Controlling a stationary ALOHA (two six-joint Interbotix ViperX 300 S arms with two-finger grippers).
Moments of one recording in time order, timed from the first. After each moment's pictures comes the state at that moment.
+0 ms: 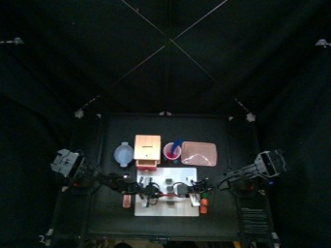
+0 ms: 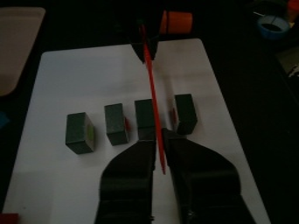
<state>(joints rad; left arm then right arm) -0.28 0.11 0.76 -0.52 -0.44 0.40 0.25 -0.10 0.77 0.10 0.28 0.04</state>
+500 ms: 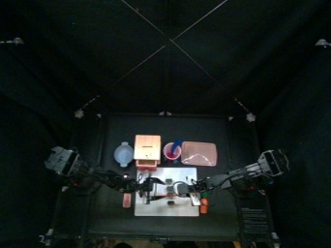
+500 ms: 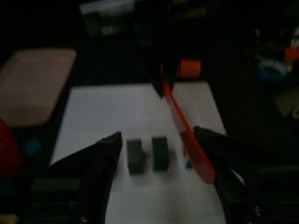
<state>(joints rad) -0.27 -0.01 0.78 -0.53 -0.55 0.41 0.23 -0.15 0.75 0.08 0.31 0.04</state>
